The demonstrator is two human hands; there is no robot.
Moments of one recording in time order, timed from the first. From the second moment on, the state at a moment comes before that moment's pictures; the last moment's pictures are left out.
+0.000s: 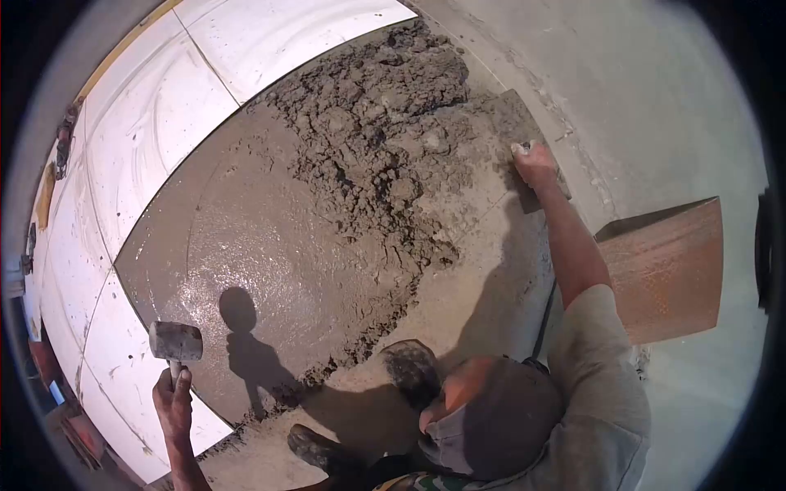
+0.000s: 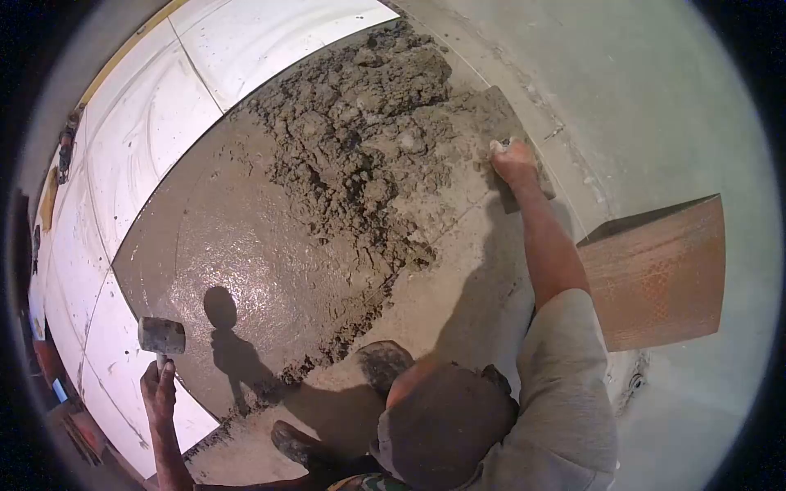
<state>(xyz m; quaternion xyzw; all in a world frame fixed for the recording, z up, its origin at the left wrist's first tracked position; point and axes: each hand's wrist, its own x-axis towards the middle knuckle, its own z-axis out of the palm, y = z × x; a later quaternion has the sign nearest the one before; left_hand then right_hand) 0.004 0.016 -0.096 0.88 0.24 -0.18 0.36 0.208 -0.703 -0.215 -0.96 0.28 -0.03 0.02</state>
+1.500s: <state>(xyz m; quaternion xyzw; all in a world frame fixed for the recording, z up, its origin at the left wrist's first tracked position) 0.014 -0.013 -0.081 0.92 0.16 -0.16 0.32 0.144 -0.570 -0.166 -0.97 0.19 -0.01 0.12</state>
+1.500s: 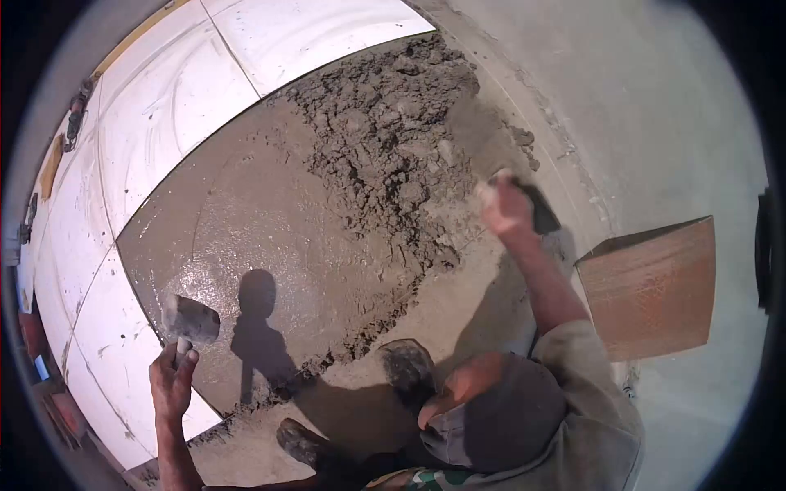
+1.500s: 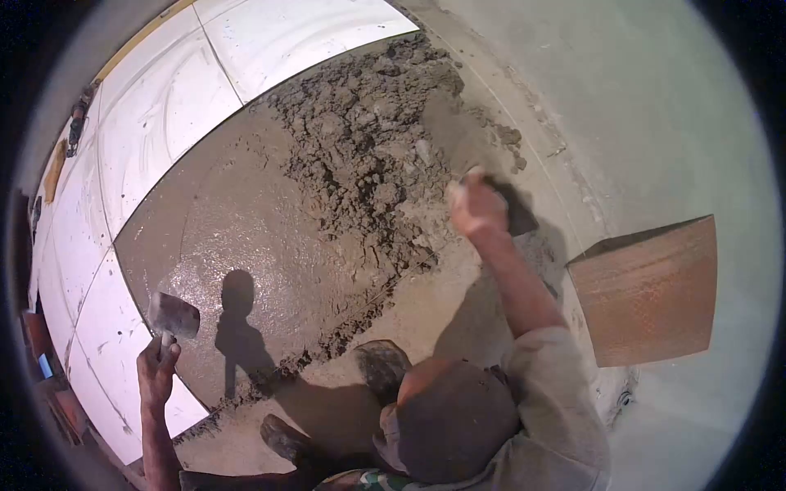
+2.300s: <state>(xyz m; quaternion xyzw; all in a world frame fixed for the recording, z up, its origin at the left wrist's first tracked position) 0.015 -0.013 -0.077 0.93 0.15 -0.15 0.30 0.141 -0.566 -0.151 -0.97 0.24 0.05 0.09</state>
